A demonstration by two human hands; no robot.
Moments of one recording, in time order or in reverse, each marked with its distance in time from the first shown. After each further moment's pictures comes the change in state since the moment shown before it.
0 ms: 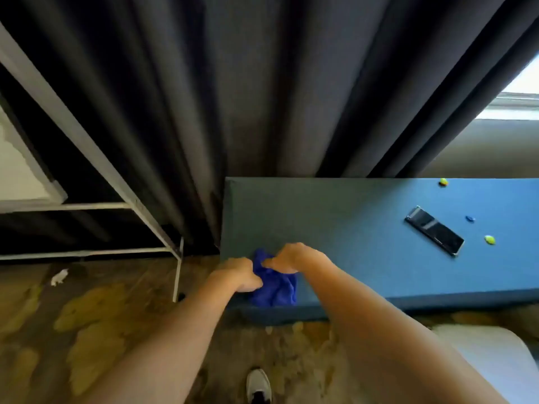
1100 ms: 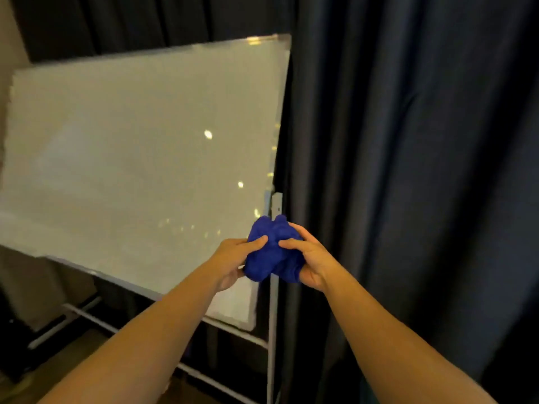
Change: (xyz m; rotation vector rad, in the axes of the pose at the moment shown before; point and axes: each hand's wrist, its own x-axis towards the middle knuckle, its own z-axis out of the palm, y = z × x) left_hand -0.252 -0.239 -0.275 -1.469 0.738 0.457; right_hand -0.174 -0.351 -0.179 1.377 -0.143 -1.045
